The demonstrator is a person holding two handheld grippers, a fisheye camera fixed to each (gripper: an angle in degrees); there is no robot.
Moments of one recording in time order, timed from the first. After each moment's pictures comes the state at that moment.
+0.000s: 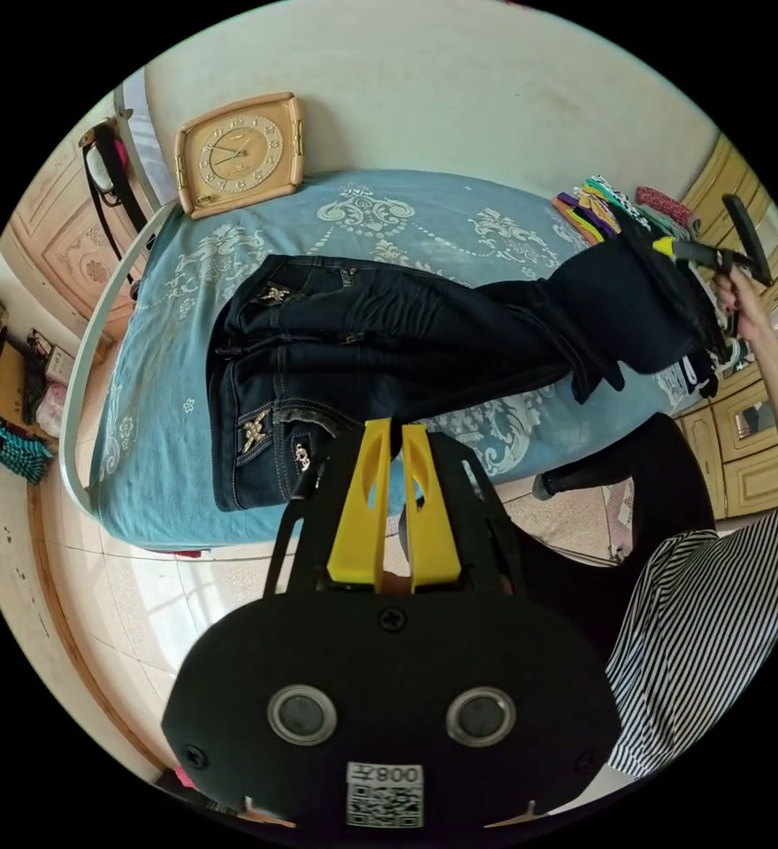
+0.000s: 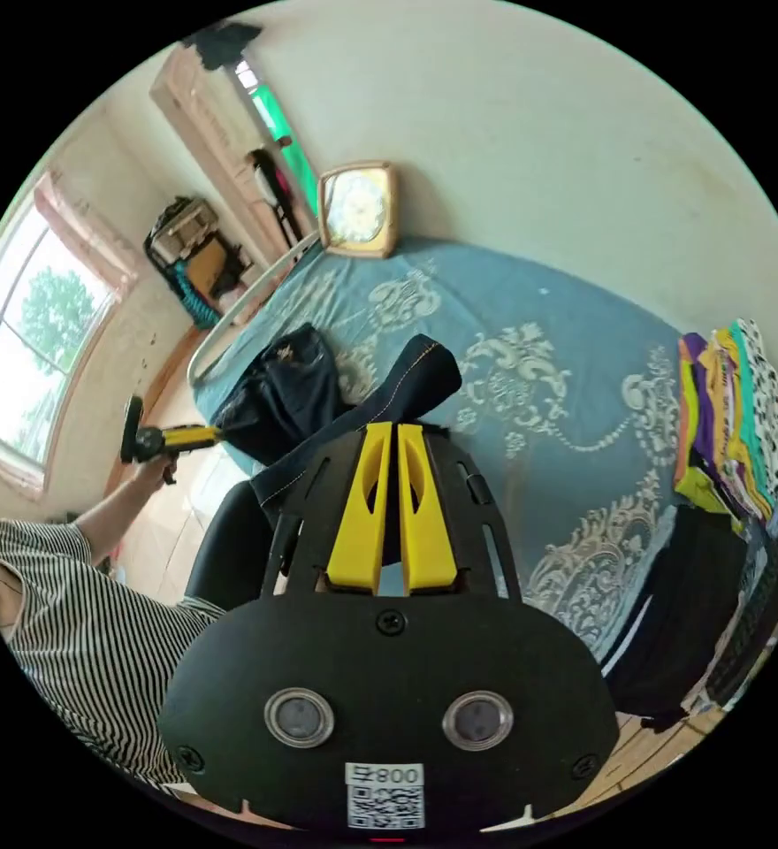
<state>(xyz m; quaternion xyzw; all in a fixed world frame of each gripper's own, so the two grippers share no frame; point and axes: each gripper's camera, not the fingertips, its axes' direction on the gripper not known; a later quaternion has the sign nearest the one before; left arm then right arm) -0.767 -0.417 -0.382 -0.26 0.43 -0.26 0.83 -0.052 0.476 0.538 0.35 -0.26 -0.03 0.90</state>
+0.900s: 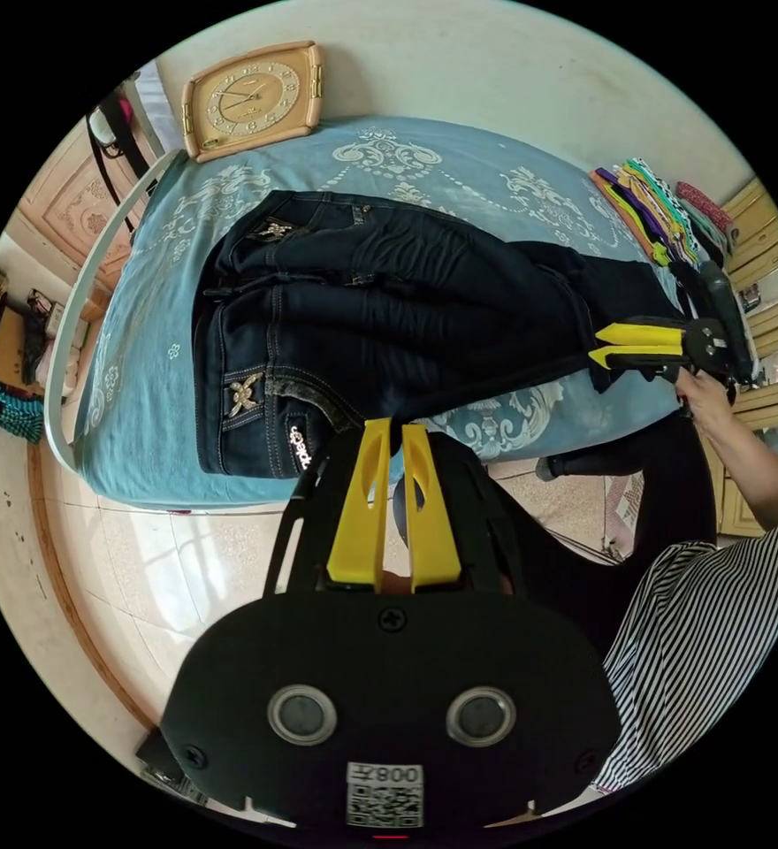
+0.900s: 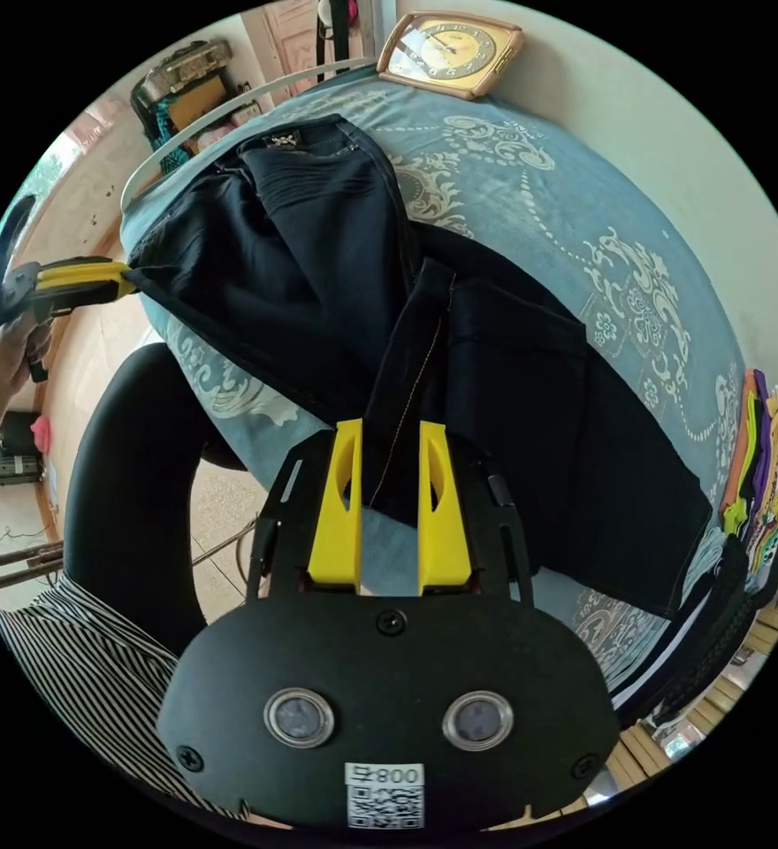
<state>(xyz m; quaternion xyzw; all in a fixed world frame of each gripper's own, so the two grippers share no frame) -0.749 -0.458 -0.302 -0.34 0.43 -0.26 0.80 -0.152 0.423 0.655 0.21 -0.12 -0.12 0.96</state>
